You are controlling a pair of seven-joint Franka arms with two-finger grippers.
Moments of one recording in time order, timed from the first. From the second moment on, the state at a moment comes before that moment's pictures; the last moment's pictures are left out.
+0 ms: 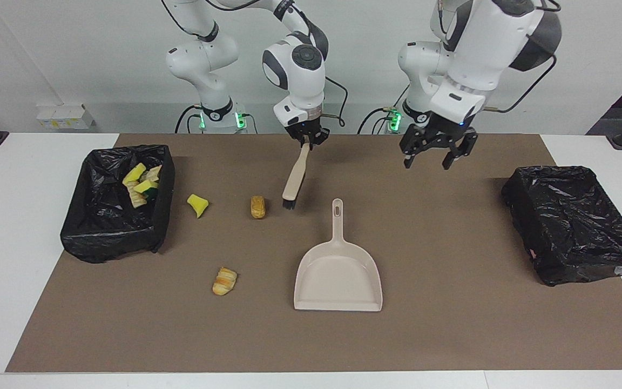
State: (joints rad) left arm -0.24 0.08 -0.17 -1.63 -0.08 1.89 -0.39; right arm 0.50 -0.12 0.22 -2.26 0.11 2.01 0.99
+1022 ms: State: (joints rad) left arm -0.48 0.43 -0.17 -1.69 -0.03 2.17 -0.44; right arm 0.10 -0.28 0.22 -2.51 -0.12 1.85 0.89
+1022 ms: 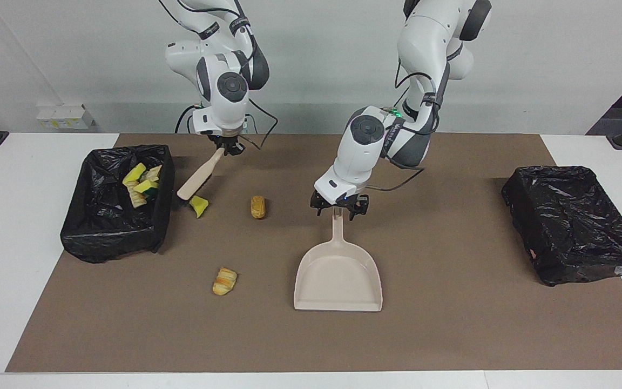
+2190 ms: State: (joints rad) left arm -0.48 0.36 -0.15 -1.64 0.03 1.99 -0.16; right arm 0.35 -0.15 0.23 -2.36 0.02 1.89 0.67
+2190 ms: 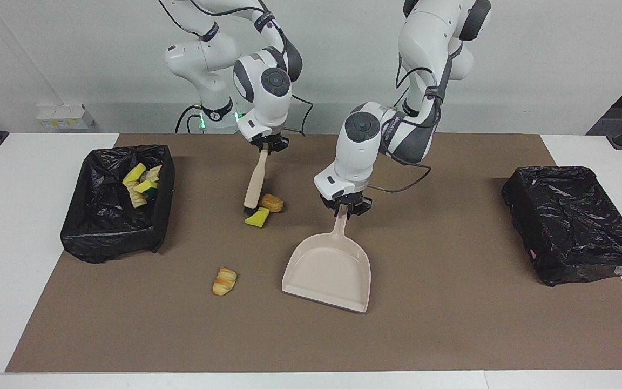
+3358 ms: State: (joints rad) left arm -0.20 0.09 -0.14 -1.87 0.10 1.83 1.08; right arm 0.01 0.27 0.21 -1.80 -0.40 1.99 -0.01
